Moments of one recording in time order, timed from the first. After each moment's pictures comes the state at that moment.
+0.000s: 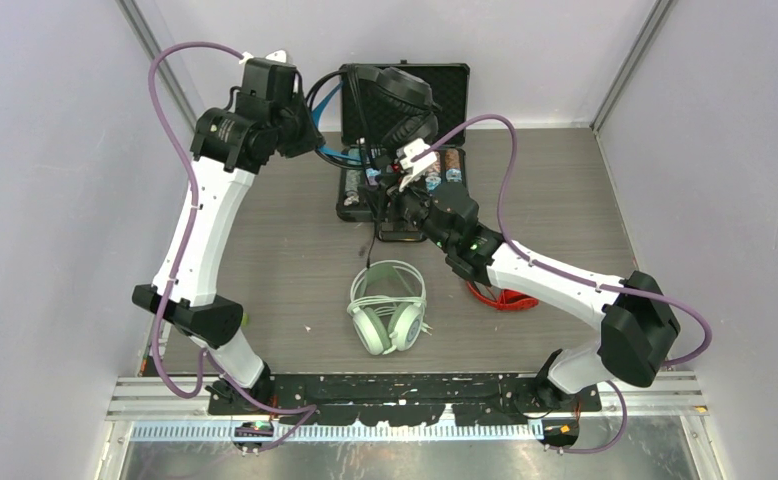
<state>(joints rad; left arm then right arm) -0.41 1.67 2.23 -1.18 -0.15 -0.58 0.84 1.45 1.06 0.46 0.09 0.11</state>
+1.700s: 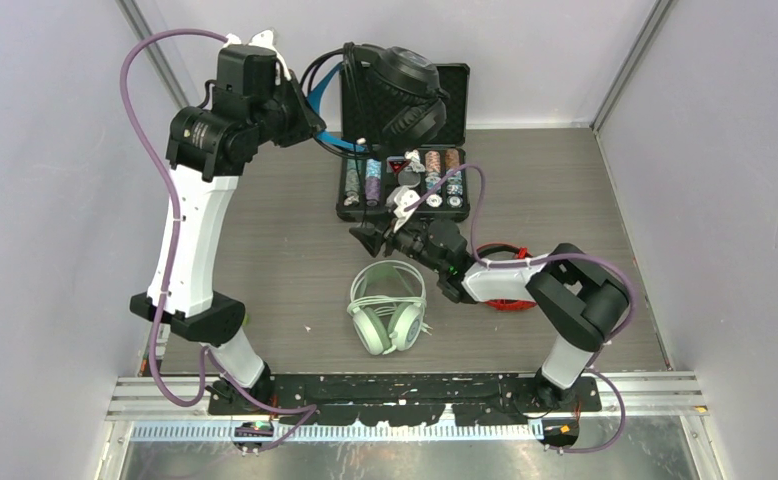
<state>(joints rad) -0.42 1.68 2.43 -1.25 -0.09 -0.57 0.82 1.69 0.78 1.05 -0.17 0.07</state>
